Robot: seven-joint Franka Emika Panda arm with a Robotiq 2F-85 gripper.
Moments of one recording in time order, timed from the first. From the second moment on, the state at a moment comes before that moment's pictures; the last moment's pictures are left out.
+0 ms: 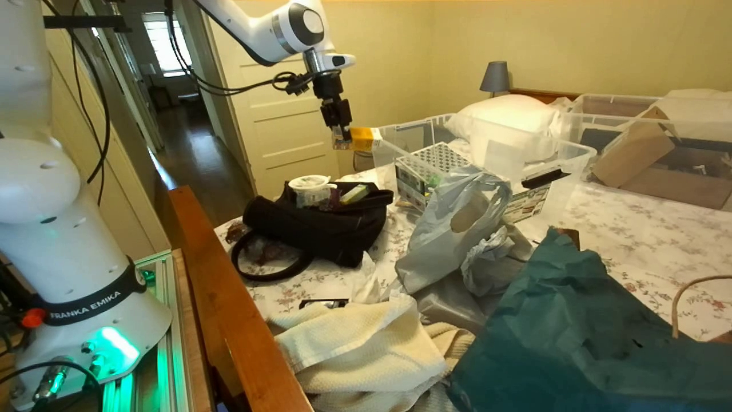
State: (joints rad) arm 0.35 0.30 0.06 -1.86 -0.35 2.11 0.65
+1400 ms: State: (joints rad) arm 0.30 0.56 0.03 -1.46 -0.52 2.04 0.27
